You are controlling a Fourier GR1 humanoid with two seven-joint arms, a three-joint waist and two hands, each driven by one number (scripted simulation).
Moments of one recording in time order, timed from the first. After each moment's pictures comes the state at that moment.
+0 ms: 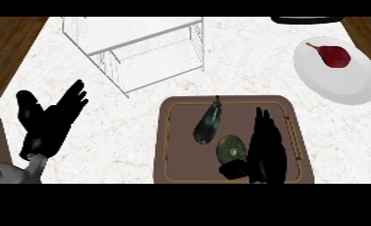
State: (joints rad) left arm -0.14 0.71 -0.46 -1.50 0.70 0.41 0.16; right arm 0.03 0.00 0.48 -1.69 1.10 -0.14 1.05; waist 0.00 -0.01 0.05
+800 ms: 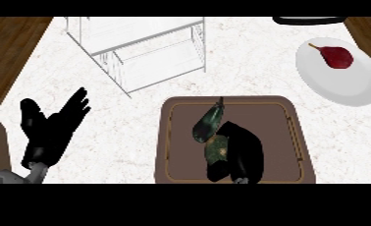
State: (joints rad) left arm -0.11 0.74 -0.52 -1.51 0.75 0.42 0.13; right arm -0.06 -0.01 0.57 -1.56 1.00 -0.16 0.96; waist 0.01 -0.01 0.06
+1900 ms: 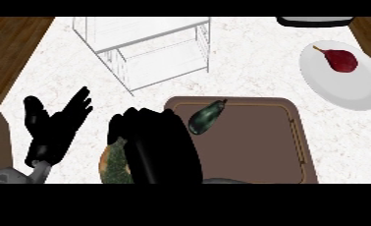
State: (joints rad) left arm -0.14 0.74 -0.56 -1.51 0.78 0.46 0.13; right arm -0.73 0.00 0.87 -1.77 0.71 -0.10 0.99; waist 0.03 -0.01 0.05
